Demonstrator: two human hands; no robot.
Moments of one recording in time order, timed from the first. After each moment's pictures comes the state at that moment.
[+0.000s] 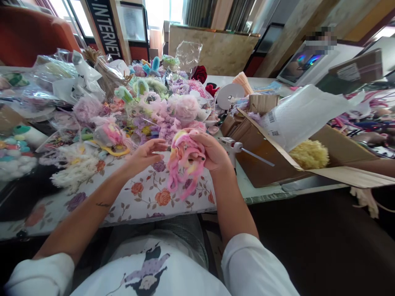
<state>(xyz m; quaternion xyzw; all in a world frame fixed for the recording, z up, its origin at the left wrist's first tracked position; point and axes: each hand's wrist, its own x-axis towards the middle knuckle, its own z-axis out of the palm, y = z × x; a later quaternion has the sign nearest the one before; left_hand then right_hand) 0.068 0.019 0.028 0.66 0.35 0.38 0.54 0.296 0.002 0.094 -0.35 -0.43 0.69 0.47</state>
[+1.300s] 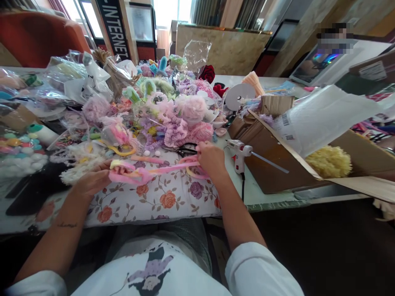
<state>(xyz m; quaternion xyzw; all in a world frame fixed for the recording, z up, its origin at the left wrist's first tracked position) -0.066 -0.022 -0.005 0.45 0.30 0.45 0.71 0.302 0.022 0.034 -0.67 -0.73 -0.09 0.11</state>
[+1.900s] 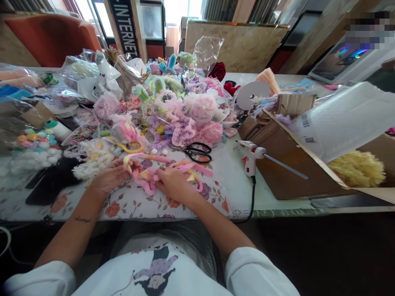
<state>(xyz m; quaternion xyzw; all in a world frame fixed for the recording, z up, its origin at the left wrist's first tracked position) -0.047 -0.027 -0.006 0.38 0.35 0.48 0.71 0.194 -0.030 0.004 -0.44 -0.89 0.10 0.11</state>
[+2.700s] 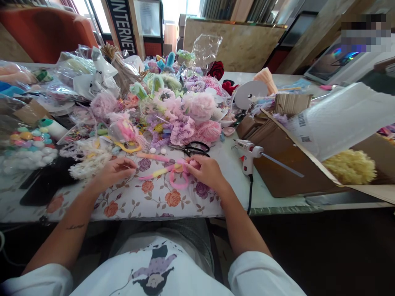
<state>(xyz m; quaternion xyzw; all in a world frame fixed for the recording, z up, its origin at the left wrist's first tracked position) -0.052 -0.031 0.001 0.63 0.52 0.34 0.46 0.290 -0.007 0.015 -0.54 -0.79 0.17 0.24</state>
